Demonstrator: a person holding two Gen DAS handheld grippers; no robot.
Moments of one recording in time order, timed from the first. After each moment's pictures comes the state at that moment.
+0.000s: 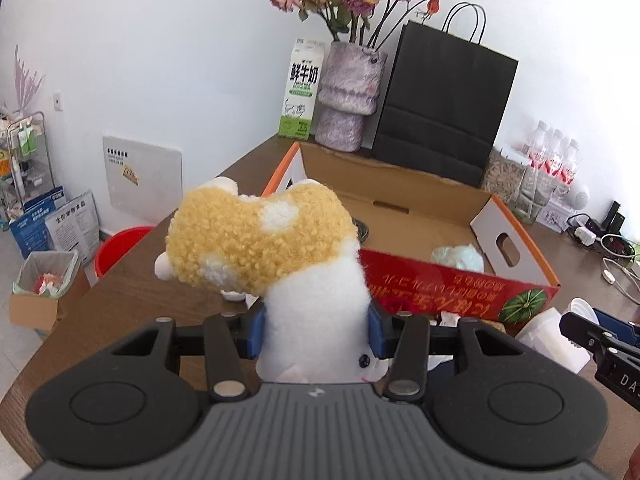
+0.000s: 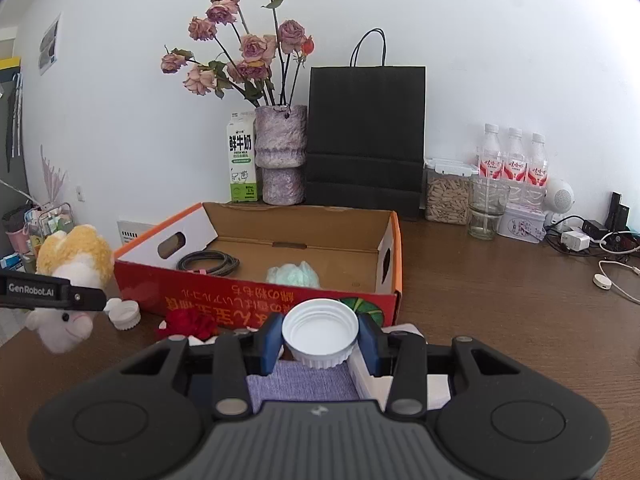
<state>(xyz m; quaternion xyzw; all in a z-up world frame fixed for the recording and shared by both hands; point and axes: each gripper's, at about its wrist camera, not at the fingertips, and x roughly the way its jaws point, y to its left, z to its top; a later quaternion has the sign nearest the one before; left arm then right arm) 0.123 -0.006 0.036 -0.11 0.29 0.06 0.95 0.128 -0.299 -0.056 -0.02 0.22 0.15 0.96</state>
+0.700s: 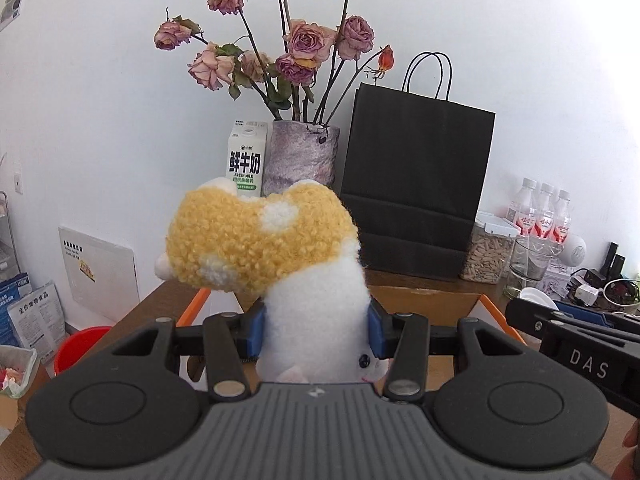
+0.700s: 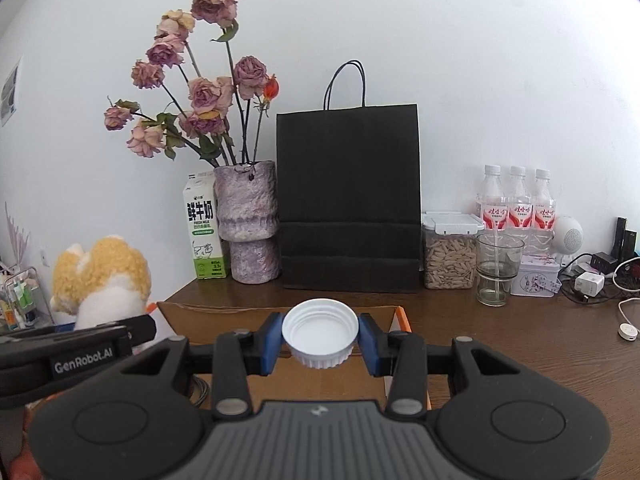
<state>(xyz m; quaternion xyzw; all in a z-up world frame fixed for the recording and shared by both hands) 0.248 -0.043 0.051 -0.07 0.17 0.04 0.98 0.260 -0.265 -0.036 0.03 0.17 0.10 0.98</state>
